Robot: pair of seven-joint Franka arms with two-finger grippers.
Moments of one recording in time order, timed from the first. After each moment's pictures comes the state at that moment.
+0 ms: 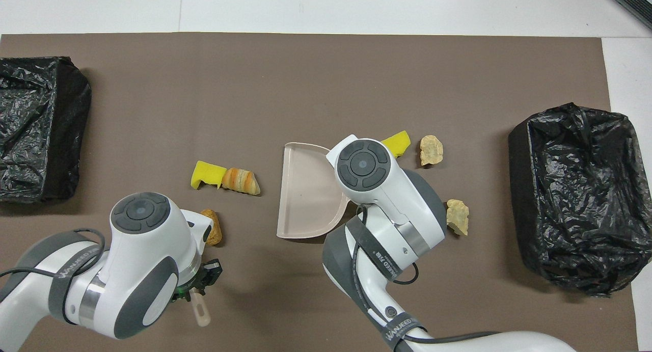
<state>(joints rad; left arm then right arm) -0.49 -0.18 0.04 -2.37 -0.09 1.75 -0.83 0.63 0.28 -0.09 -1.83 -0.14 1.99 -0.83</state>
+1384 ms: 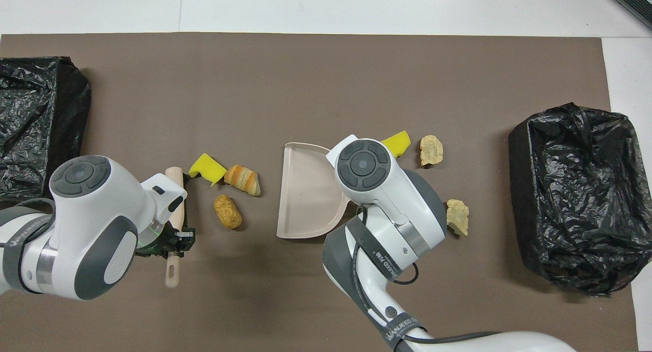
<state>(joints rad) -0.36 -0.11 0.08 -2.28 -0.04 1.84 -0.33 0.63 0.28 -0.09 -1.83 -0.14 1.99 -0.83</state>
